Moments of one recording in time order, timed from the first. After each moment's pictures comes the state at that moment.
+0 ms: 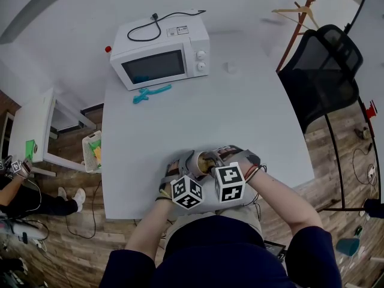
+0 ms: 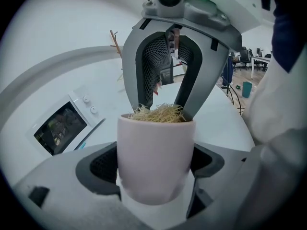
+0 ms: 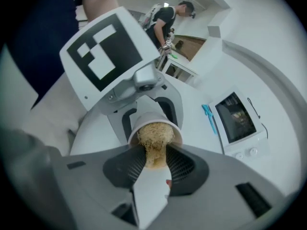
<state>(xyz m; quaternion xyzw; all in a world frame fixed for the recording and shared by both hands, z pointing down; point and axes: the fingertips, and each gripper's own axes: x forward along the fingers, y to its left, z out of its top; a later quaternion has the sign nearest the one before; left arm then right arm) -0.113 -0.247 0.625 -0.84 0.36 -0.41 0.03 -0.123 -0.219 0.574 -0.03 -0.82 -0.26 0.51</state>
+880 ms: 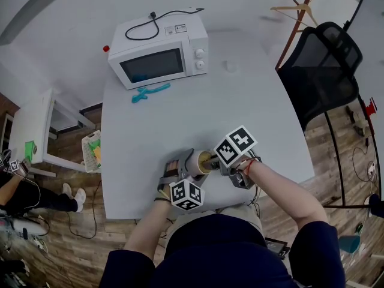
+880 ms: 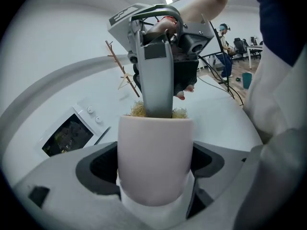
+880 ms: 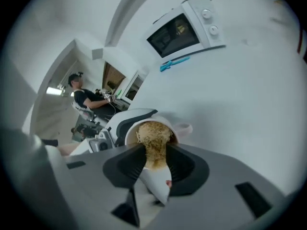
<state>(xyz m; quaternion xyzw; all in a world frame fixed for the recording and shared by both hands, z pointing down) -0.115 -0.248 0.613 -0.83 0.37 -0.40 0.10 -0.108 -0.235 0.575 0.12 -0.80 0.44 0.40</state>
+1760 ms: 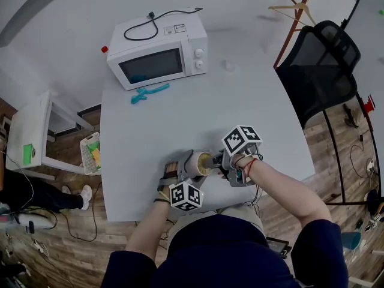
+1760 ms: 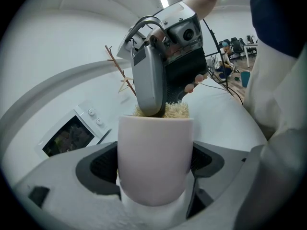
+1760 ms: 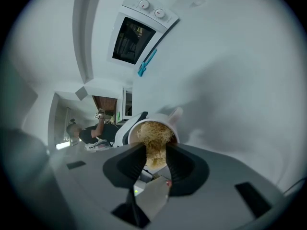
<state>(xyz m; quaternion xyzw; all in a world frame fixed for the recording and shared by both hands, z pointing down) -0.122 -0.245 0.618 -0.84 0.36 -0.39 0.13 -0.109 -0.226 0.582 0.15 -0.68 0.65 0.31</state>
